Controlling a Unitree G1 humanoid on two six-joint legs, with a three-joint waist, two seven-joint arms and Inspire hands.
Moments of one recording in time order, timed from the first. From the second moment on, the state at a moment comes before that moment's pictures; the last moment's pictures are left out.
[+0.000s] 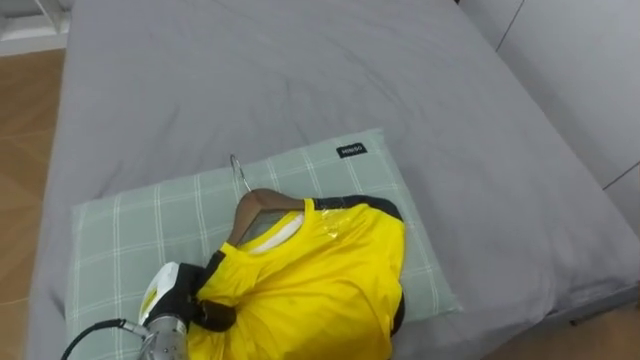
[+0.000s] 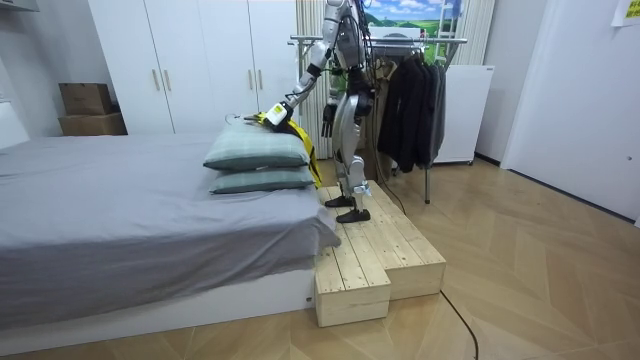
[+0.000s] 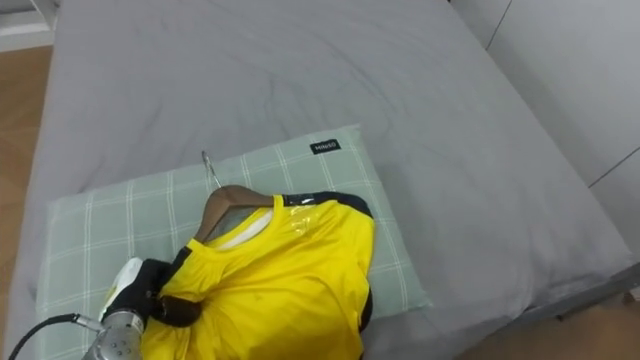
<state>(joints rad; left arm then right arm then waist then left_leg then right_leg) -0.51 0.22 -0.17 1.26 0.25 -0.11 0.32 -0.28 -0.23 0.33 1.40 0.42 0.00 0.17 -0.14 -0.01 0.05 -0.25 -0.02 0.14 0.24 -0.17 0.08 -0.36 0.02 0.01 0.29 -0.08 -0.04</state>
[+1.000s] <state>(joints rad) -0.31 0.27 -0.16 0.87 0.37 -0.11 0.43 -0.07 -0.30 0.21 1.40 0.42 -0.03 0.18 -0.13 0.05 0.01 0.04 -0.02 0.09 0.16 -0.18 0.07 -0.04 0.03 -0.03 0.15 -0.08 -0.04</state>
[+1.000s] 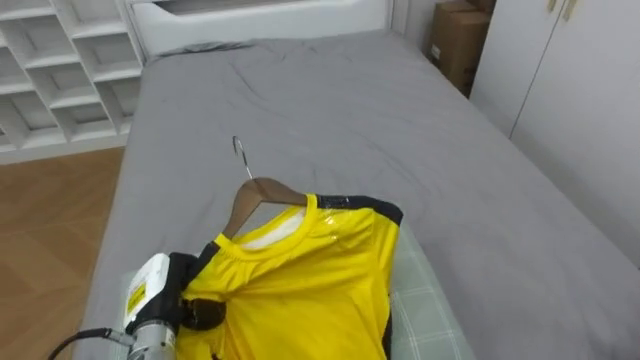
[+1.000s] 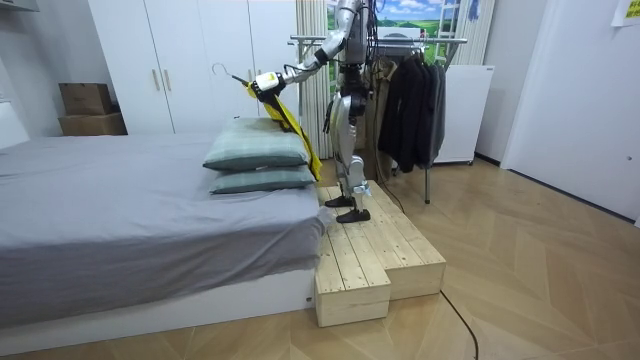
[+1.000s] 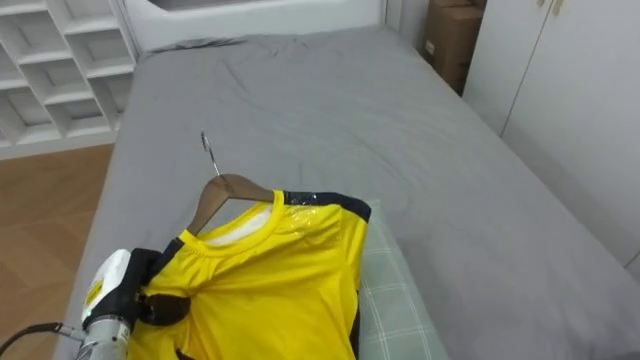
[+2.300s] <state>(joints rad) -0.25 0.39 -0.16 0.40 0.65 -0.12 0.45 -0.02 -0.31 0.04 1.40 0.26 -0.03 0.18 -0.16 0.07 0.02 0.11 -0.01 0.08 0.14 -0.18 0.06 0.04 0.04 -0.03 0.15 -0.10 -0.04</state>
